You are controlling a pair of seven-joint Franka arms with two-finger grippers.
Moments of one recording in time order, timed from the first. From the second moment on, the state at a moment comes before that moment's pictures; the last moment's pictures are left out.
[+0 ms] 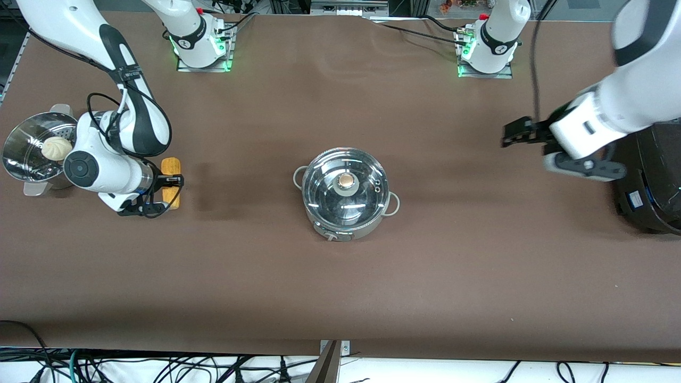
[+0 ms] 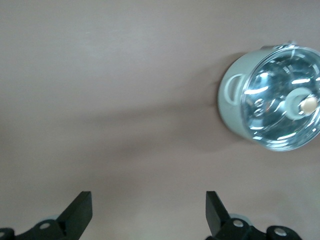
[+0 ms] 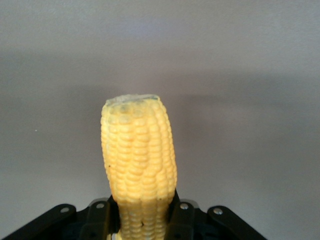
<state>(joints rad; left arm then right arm) -0.16 0.19 -0.05 -1.49 -0.18 1.56 -0.12 0.03 0.41 0.00 -1.98 0.00 2.15 -0.06</state>
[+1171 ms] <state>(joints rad) -0.72 0.59 0.05 -1.47 -0.19 2.17 -0.89 0.01 0.48 0.01 -1.61 0.00 1.90 -0.05</state>
